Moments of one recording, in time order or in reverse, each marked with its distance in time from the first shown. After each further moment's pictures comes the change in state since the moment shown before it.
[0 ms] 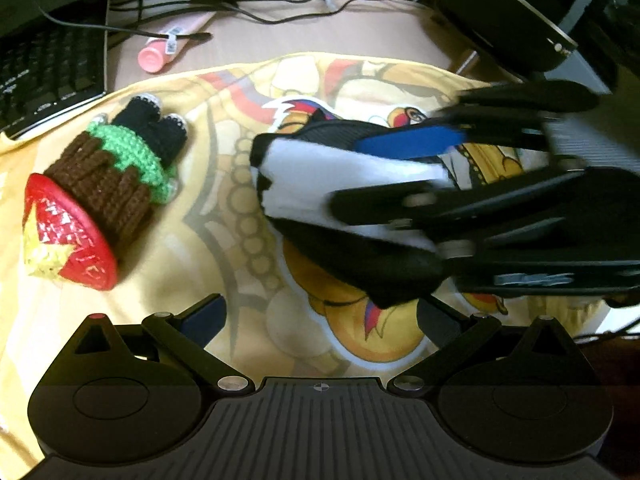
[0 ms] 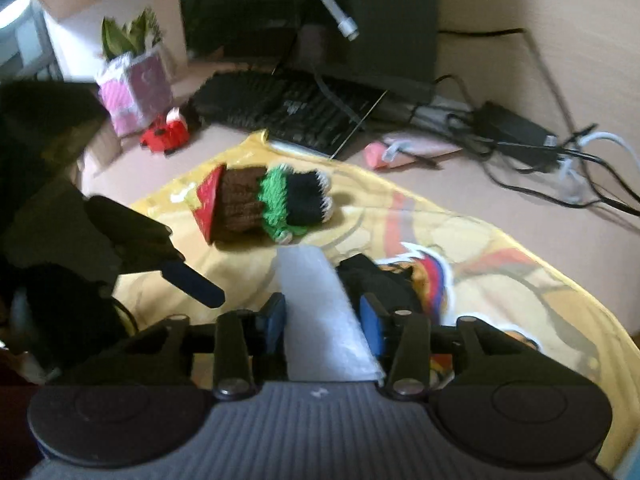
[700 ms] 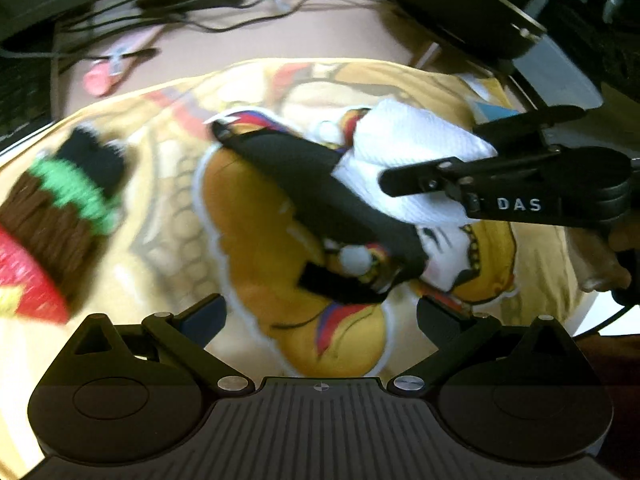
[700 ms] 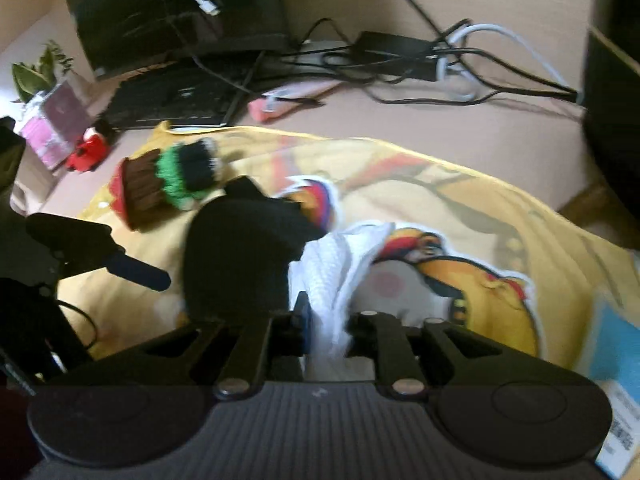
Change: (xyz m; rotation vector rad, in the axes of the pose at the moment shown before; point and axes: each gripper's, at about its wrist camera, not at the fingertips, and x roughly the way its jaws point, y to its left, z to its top) left arm 0.013 -0.028 0.016 0.076 0.006 -0.068; right arm -0.042 -0.053 -0.038 0.270 0.074 -0.166
